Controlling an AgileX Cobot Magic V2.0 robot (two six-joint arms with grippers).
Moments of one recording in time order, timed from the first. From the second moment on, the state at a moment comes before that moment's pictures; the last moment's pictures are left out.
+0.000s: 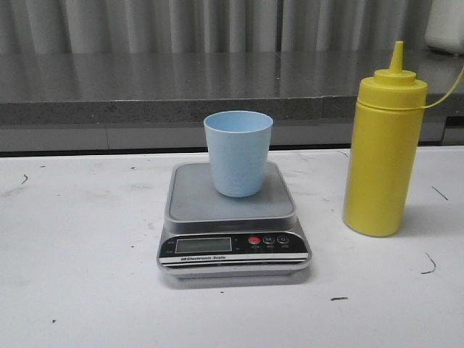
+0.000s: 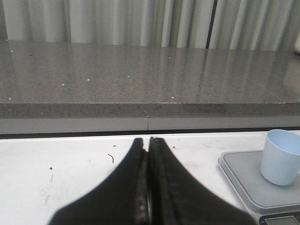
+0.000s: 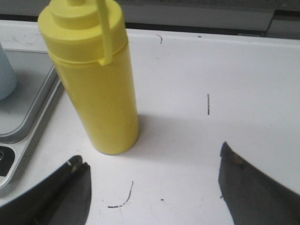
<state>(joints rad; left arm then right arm) -0.10 0.05 -0.38 -0.06 0.48 -0.03 0.18 0.90 -0.28 0.07 -0.09 0.01</state>
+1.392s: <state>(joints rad) -0.10 0.05 -0.38 -0.06 0.48 -0.03 0.31 1.77 -0.28 0.06 -1.13 0.19</state>
